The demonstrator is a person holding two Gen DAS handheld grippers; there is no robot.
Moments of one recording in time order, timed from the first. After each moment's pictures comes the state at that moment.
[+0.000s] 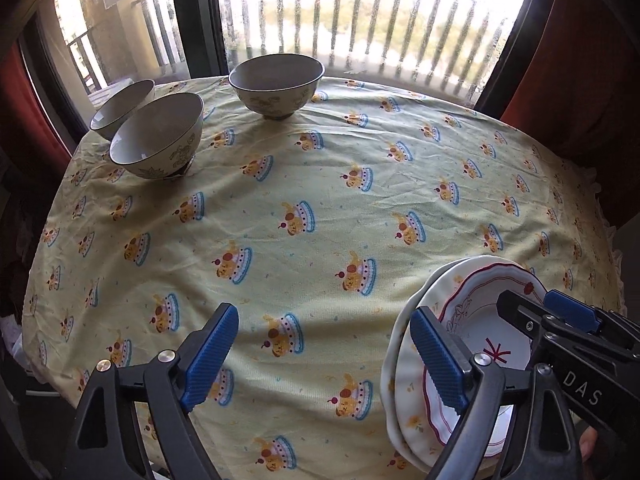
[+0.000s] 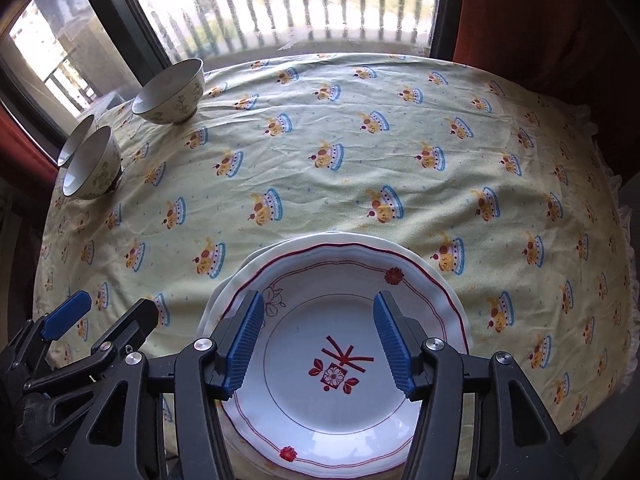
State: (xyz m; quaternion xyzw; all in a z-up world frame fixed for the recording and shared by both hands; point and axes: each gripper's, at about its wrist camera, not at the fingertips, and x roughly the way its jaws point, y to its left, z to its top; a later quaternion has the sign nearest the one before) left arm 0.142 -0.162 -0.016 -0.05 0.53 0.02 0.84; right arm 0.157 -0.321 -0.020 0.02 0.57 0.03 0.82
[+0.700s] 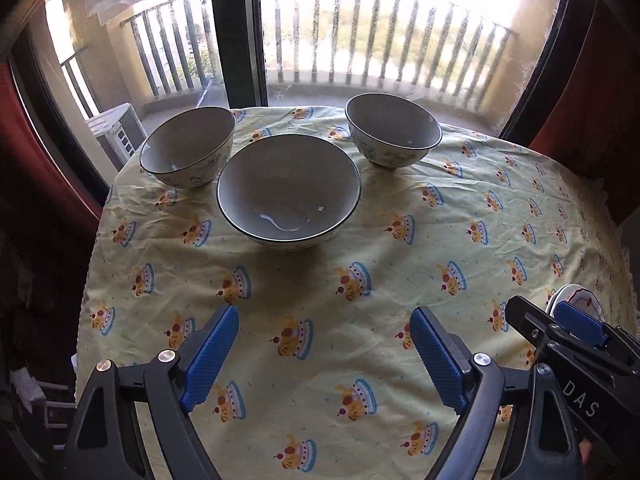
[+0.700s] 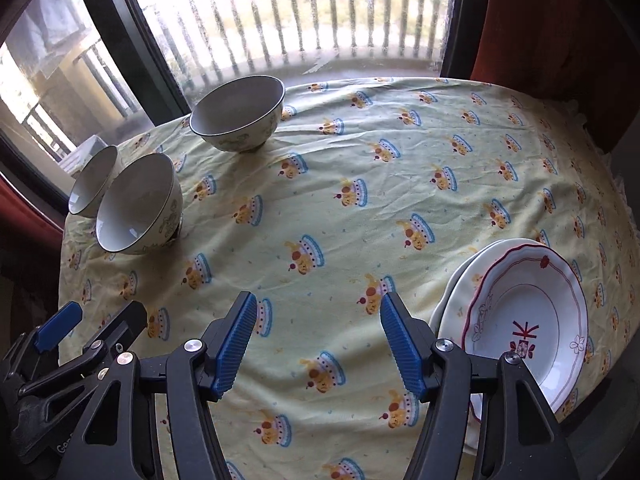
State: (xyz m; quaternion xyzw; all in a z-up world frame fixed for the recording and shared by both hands) left arm 0.182 0.015 -0.006 -0.02 0.51 -0.01 0.86; right arm 0.179 -0.143 -0.009 0.07 0.53 -0.05 0.84
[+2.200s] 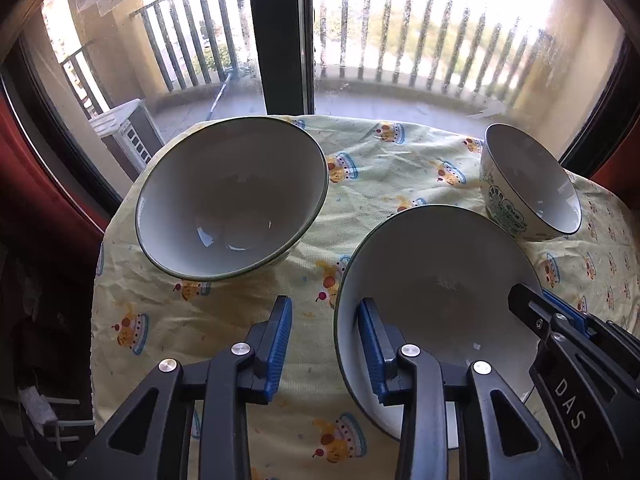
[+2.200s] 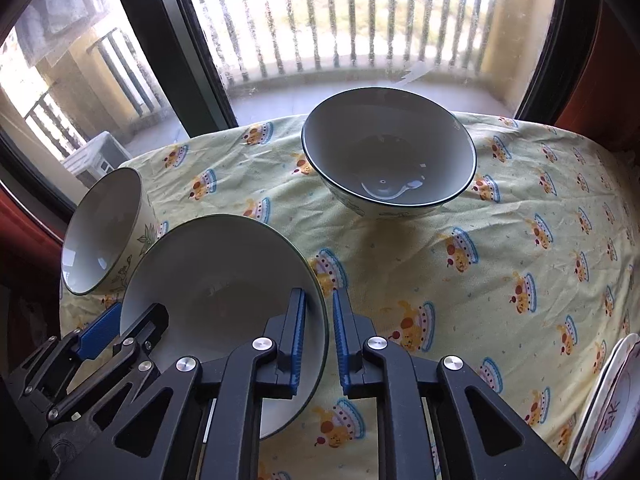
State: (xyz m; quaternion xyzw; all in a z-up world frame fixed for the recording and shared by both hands) left arm 0.311 0.101 -0.062 -0.02 0.52 0.02 0.85; right arm 0.323 -0.017 -0.061 0.06 0.53 -0.02 0.85
